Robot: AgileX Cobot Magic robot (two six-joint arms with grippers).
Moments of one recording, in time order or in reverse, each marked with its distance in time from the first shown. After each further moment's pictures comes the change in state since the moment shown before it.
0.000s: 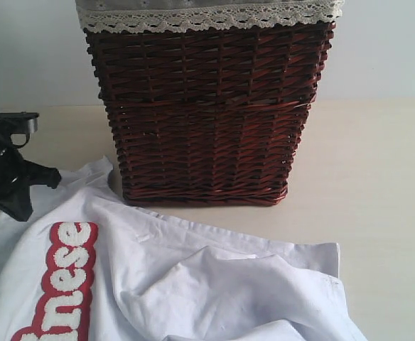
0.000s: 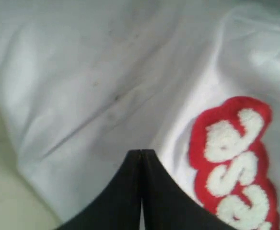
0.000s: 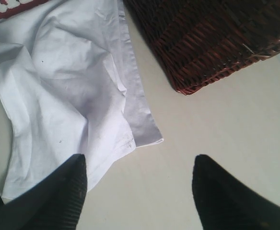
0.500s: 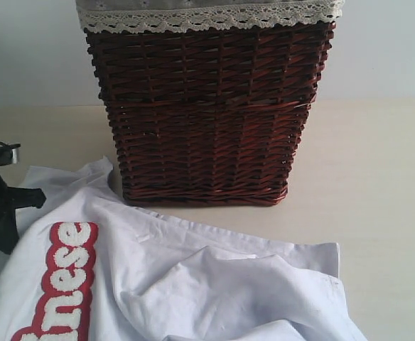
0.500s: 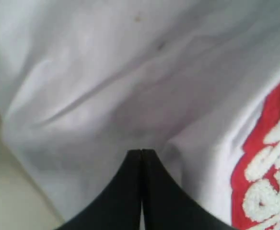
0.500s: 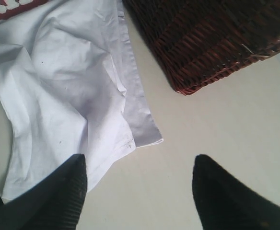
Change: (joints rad) left arm 0.114 0.083 0.042 -0.115 0.066 0.068; right arm 0.000 0.000 0.000 -0.002 0.000 0.004
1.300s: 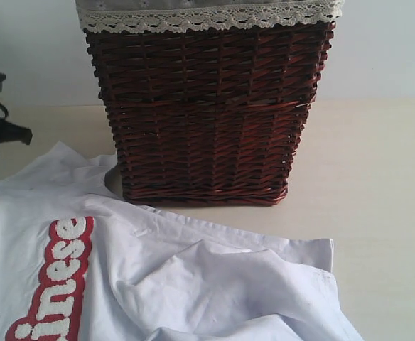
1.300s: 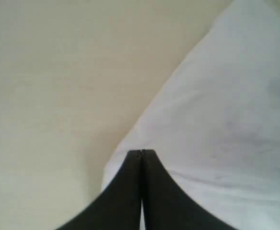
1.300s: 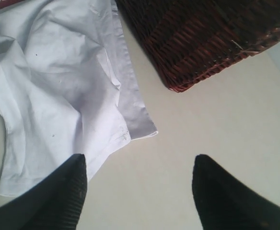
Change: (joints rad) left arm -0.006 0.059 -0.318 0.408 -0.213 -0.256; right arm 0.000 0.000 0.000 -0.028 0.000 0.029
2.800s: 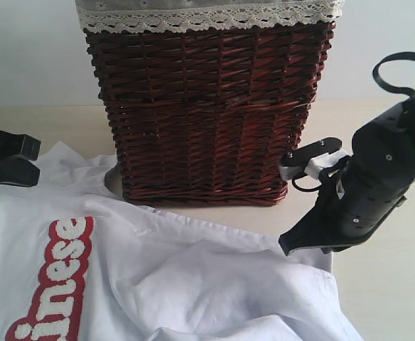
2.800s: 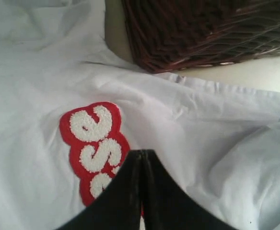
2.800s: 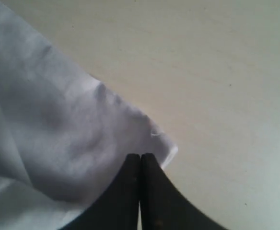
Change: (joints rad) left arm -0.128 -0.659 0.627 -0.719 -0.096 0.472; right arm -0.418 0.993 0.151 0.044 -0.674 0.408
